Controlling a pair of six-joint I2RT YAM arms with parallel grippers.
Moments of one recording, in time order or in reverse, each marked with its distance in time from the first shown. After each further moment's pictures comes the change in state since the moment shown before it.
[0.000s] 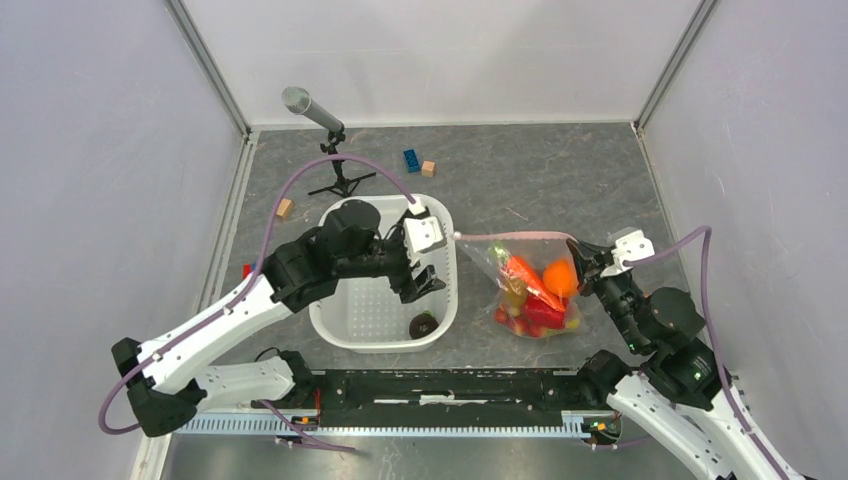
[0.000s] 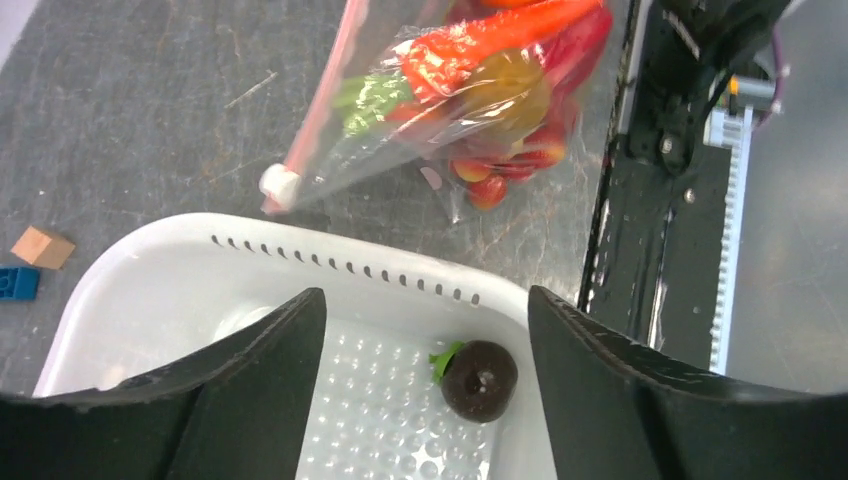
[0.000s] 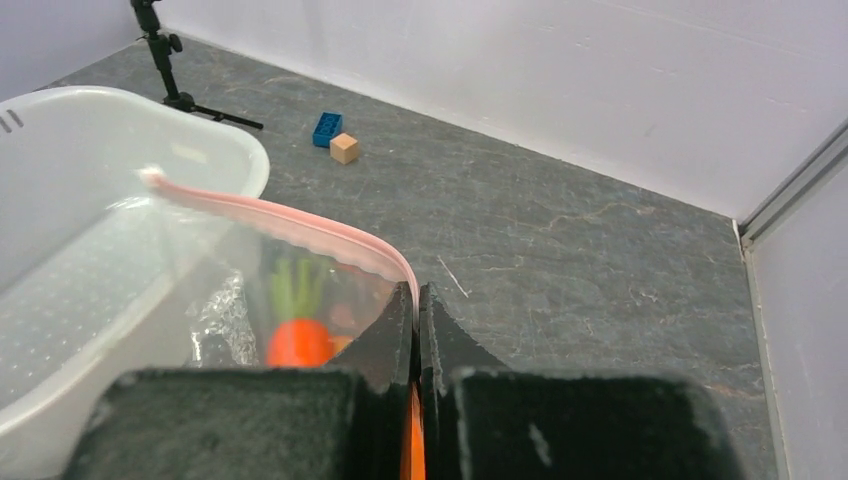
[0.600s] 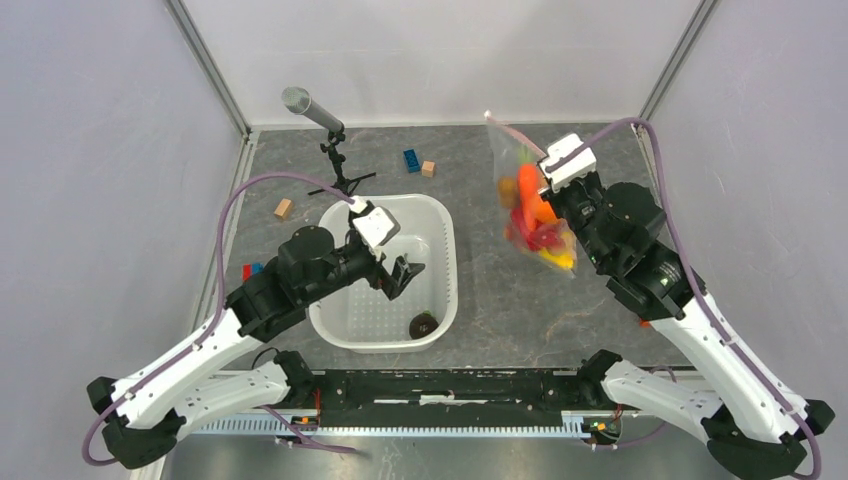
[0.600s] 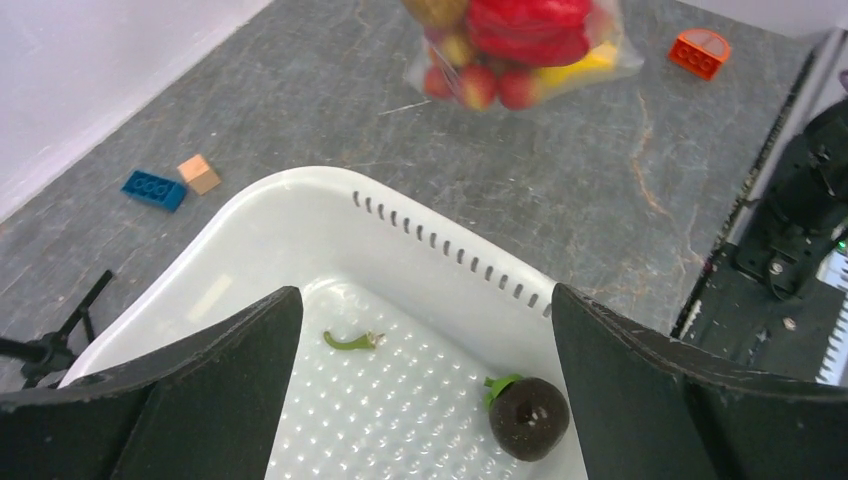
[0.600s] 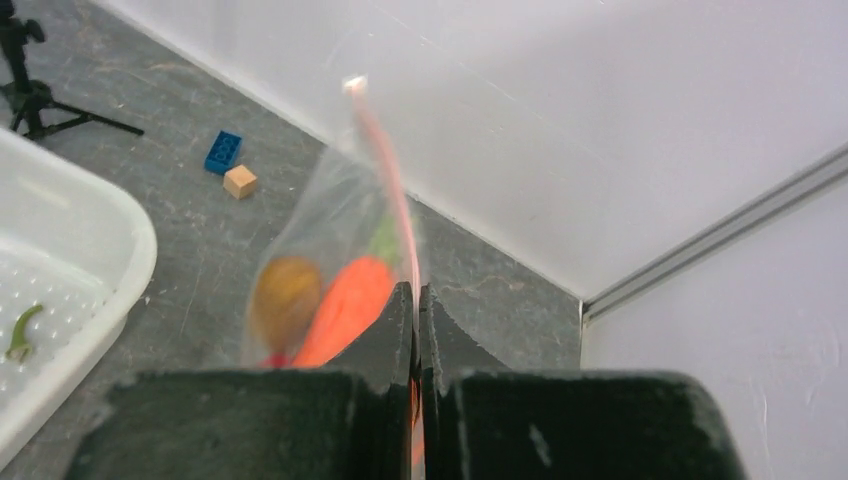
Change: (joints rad) left arm 0.029 -0.257 -0.205 0.188 -0.307 -0.176; right arm -0.003 0.629 0.505 0.051 0.106 -0.304
